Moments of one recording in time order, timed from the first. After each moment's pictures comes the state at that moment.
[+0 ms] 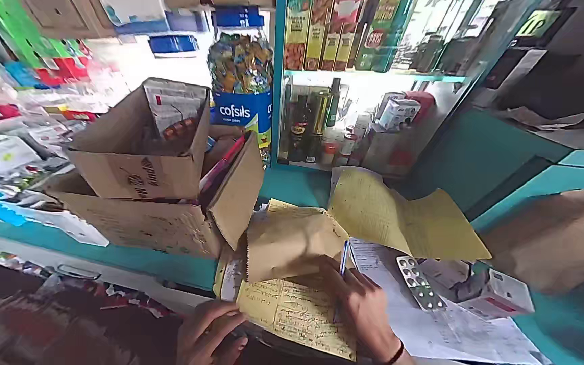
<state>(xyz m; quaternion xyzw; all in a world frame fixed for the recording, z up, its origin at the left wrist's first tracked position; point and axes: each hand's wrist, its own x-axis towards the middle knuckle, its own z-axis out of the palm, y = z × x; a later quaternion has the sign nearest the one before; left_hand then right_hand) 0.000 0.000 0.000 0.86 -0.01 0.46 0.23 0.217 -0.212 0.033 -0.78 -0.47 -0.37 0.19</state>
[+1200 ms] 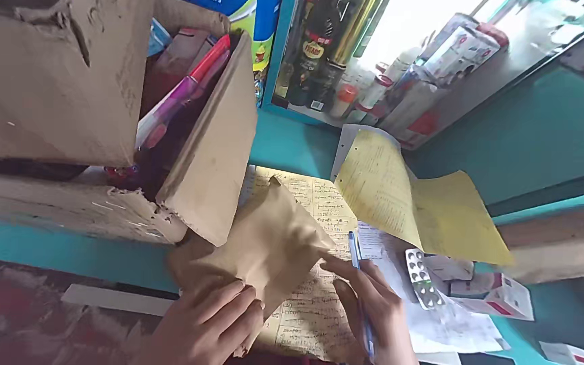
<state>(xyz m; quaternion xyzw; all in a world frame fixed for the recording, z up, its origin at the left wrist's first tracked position) 0.042 0.025 0.023 0.94 -0.13 0.30 0.09 0.206 -0.204 0.068 -0.81 -0.48 -0.12 0.32</state>
